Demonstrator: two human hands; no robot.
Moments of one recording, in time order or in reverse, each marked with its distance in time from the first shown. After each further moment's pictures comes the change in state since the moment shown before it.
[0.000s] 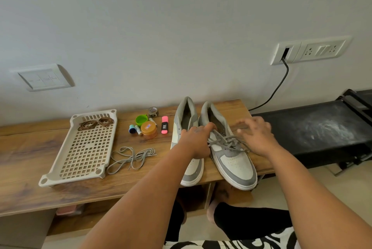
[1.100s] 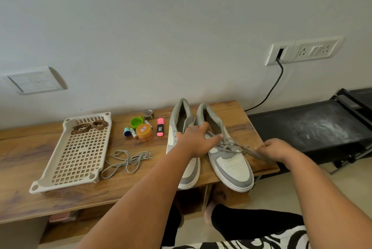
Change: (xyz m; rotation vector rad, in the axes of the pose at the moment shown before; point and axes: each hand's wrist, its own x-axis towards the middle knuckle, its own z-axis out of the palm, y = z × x) left_hand 0.012 0.006 0.004 -0.196 0.036 -0.123; right_hand -0.006 0.051 -0.020 0.015 -0.219 0.383
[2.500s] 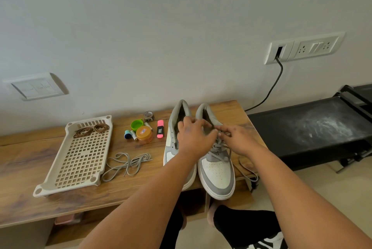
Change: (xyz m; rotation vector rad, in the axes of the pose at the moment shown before) left_hand -0.009 0.018 0.004 -0.255 0.386 -0.050; right_hand -0.011 -0.073 0.033 0.120 0.010 -0.515
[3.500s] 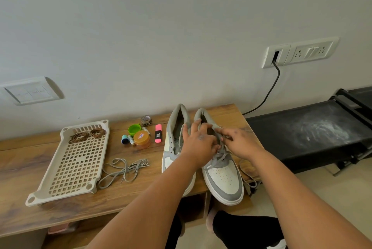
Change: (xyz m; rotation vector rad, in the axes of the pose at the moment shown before) left_hand 0.008 -0.010 0.012 0.477 -0.200 0.350; right_hand 0.001 0.000 -0.005 -0.048 -0.012 -0.044
